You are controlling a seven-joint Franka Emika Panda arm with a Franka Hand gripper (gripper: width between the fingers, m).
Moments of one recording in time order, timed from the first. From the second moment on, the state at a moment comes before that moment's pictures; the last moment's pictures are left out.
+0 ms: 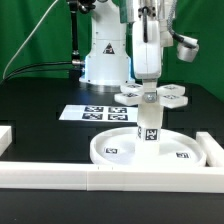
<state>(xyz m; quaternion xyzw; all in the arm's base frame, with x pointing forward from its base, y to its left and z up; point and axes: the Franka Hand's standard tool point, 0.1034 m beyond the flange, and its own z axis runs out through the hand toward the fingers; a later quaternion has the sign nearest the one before) 0.564 0.040 0.104 -0.65 0.76 0.01 0.07</state>
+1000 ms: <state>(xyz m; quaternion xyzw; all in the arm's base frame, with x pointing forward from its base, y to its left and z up) 0.570 0.054 0.120 -0.86 0.51 0.01 0.06</state>
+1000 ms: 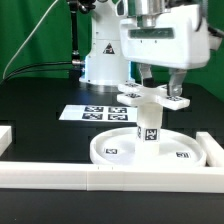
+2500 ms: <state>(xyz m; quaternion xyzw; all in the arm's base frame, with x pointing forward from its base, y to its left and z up) 0.575 0.046 0.140 -1.00 0.01 -0.01 0.06</state>
